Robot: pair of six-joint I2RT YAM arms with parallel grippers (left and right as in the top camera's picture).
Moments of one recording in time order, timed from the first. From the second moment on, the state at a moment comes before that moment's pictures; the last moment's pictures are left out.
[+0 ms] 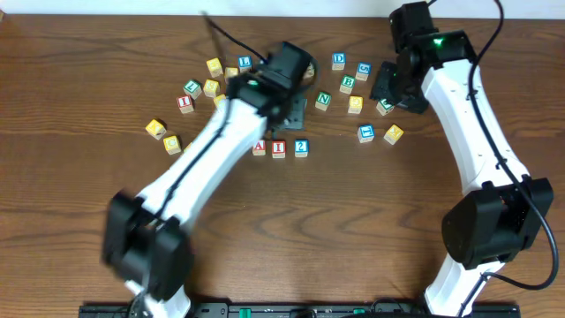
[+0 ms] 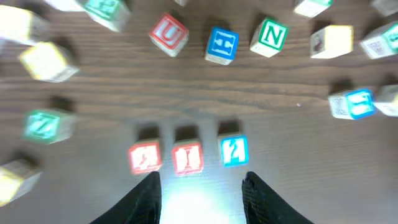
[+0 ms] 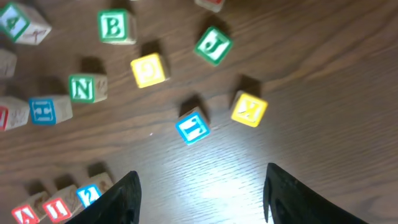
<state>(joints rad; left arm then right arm) -0.53 1.82 1.65 -0.96 -0.08 -0.43 0.21 1.95 1.86 -1.21 0.08 0.55</state>
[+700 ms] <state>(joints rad) -0.19 1.78 1.34 -0.91 0.11 -0.21 0.41 1.95 1.48 -0.83 -0.06 0.58</state>
